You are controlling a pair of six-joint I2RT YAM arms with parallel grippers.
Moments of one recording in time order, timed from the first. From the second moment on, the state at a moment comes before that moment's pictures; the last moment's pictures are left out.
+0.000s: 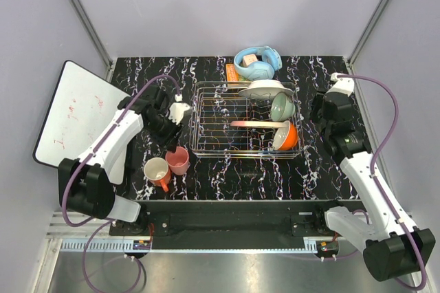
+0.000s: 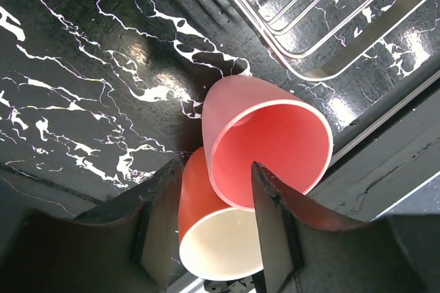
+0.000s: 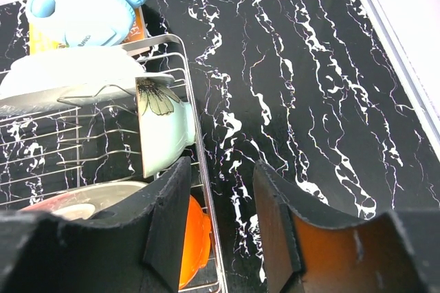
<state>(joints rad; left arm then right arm) -0.26 1.42 1.16 -1.07 0.33 0.42 0.23 0.97 0.91 -0.32 0.37 0.26</state>
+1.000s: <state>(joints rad) -0.22 1.39 1.28 -1.04 0.33 0.44 0.23 0.94 0.95 -0.32 -0.02 0.44</state>
